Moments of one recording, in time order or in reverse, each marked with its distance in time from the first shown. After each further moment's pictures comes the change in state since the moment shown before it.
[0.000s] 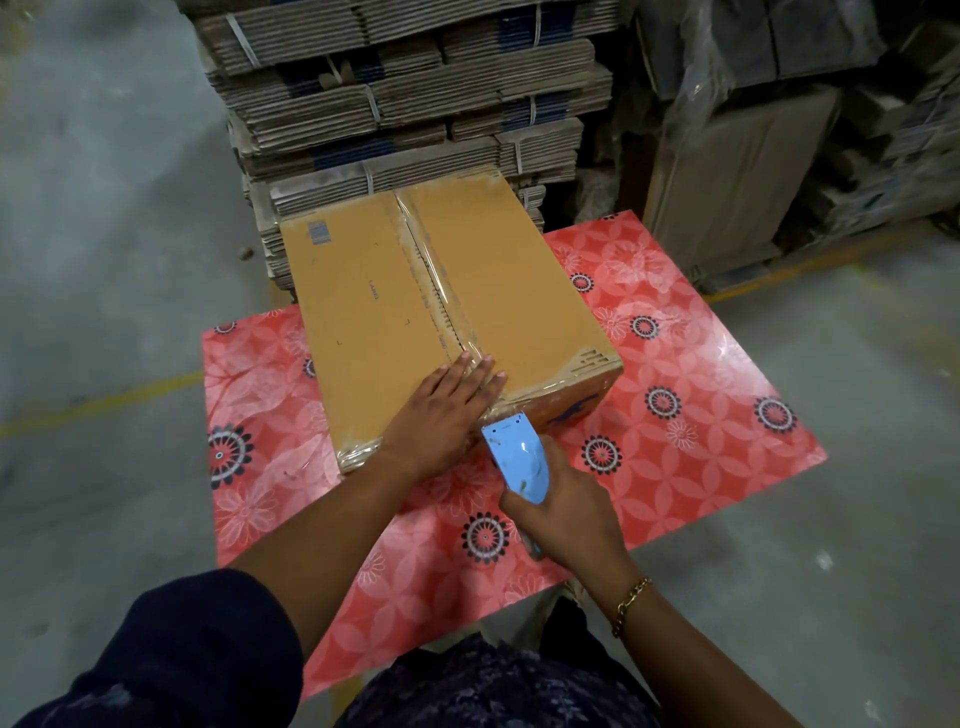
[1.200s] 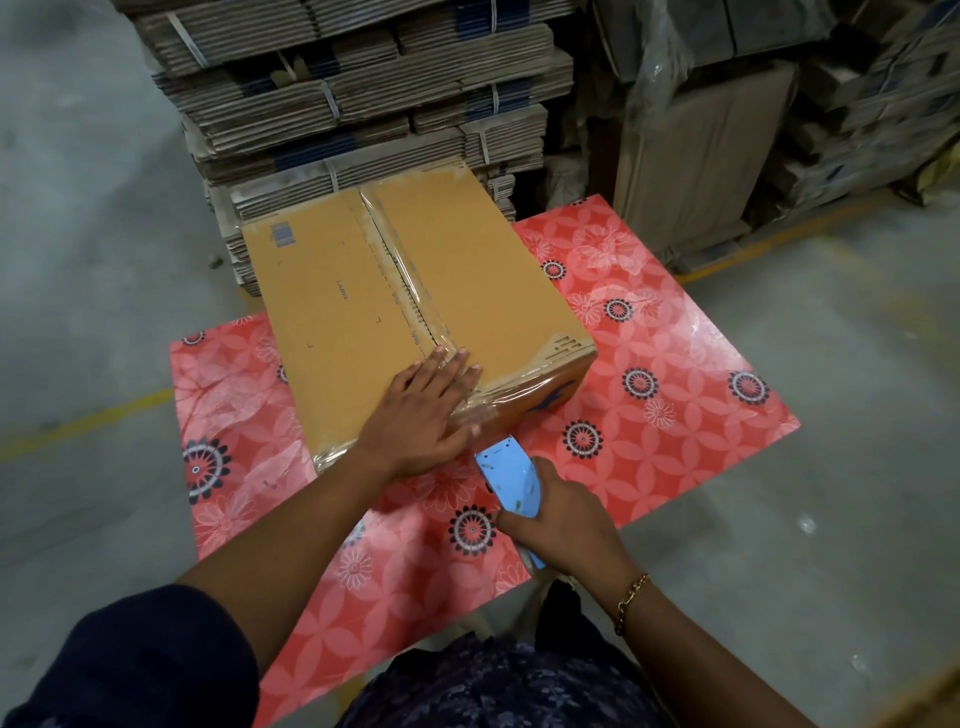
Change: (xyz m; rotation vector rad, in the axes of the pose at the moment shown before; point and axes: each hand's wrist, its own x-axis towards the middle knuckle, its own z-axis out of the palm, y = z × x) left_hand -0.002 -0.001 -0.008 -0.167 -0.002 0.011; right_hand -0.011 0.023 0.000 -0.131 -0.171 0.104
